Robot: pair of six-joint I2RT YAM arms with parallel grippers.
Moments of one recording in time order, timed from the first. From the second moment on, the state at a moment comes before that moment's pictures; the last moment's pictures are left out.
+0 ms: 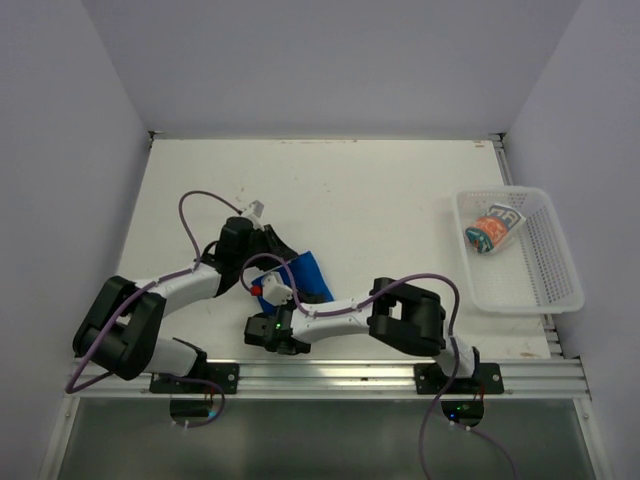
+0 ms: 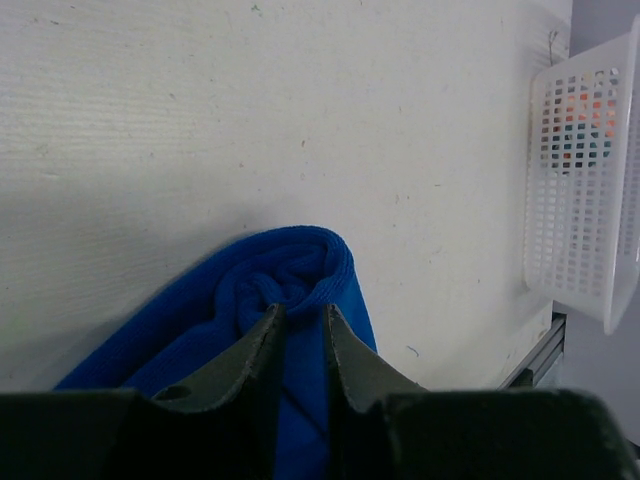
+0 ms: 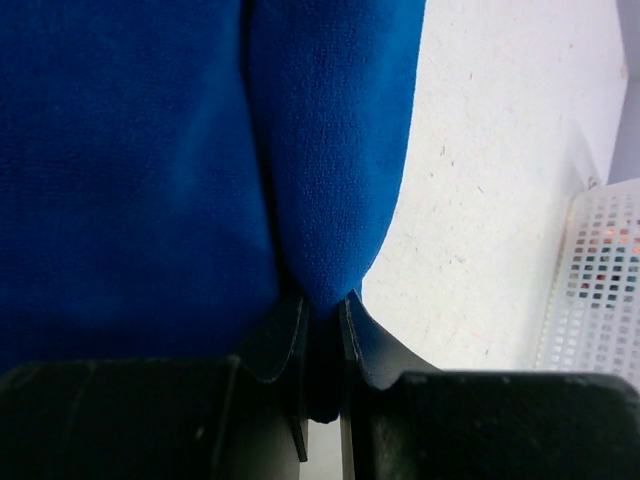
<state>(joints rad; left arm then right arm) -0.43 1.39 0.54 0.25 0.28 -0.82 1.41 2.10 1.40 -0.83 1.04 0.62</state>
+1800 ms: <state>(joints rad) -0.43 1.63 0.59 0.40 0.54 -0.68 1.39 2.17 1.42 -0.82 1.06 0.44</state>
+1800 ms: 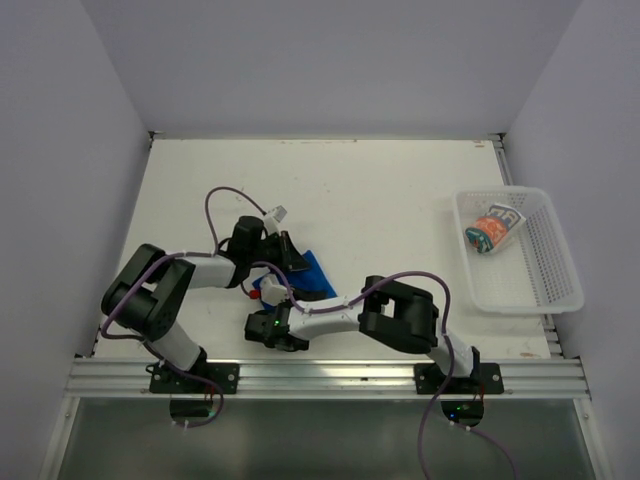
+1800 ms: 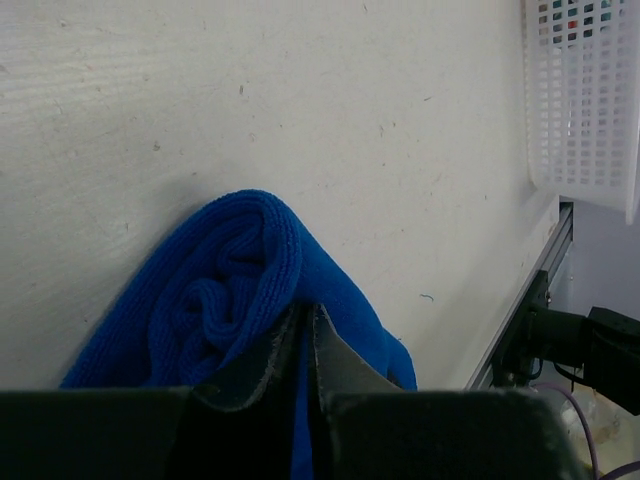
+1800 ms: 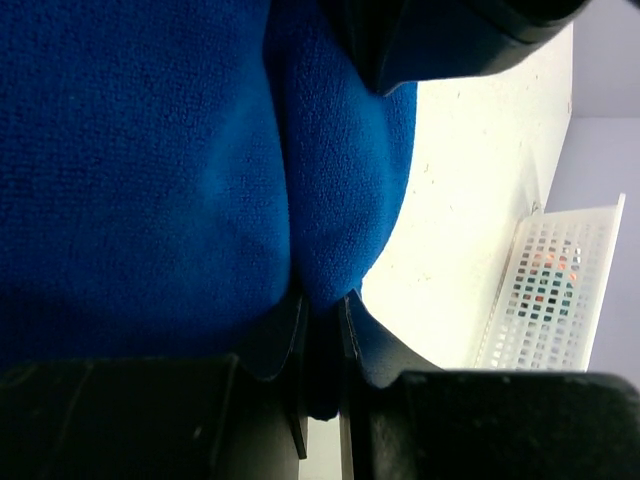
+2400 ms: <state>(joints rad) -0.46 1.67 0.59 0.47 0.49 -0.69 1.35 2.01 1.27 -0.70 0.96 0.39</state>
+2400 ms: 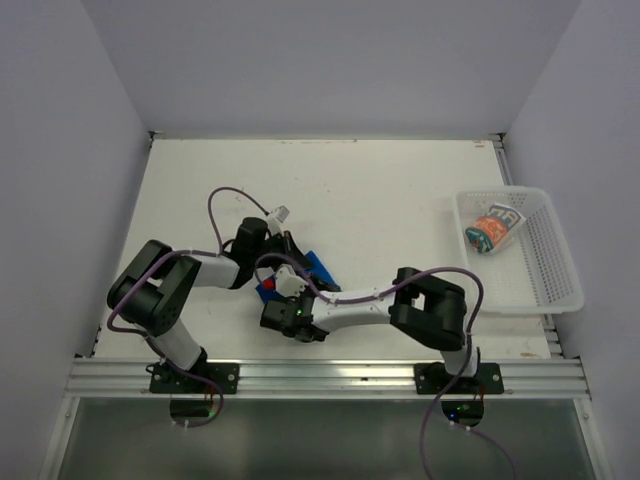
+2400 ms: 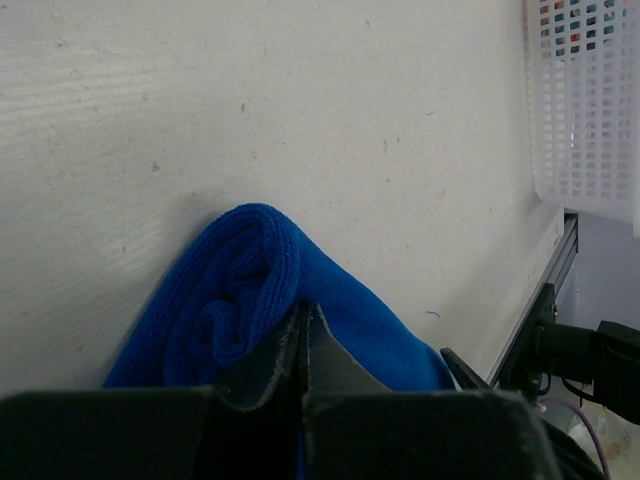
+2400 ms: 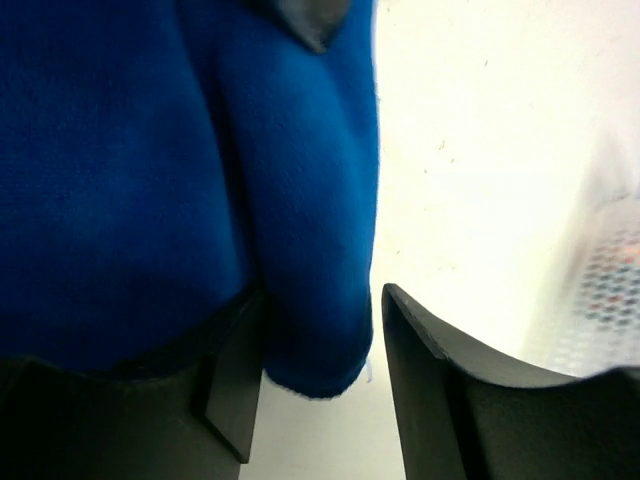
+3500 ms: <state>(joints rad) -0.44 1.69 0.54 0.56 0.49 -0.70 0.94 1.38 0.72 -0.07 0.19 0.75</state>
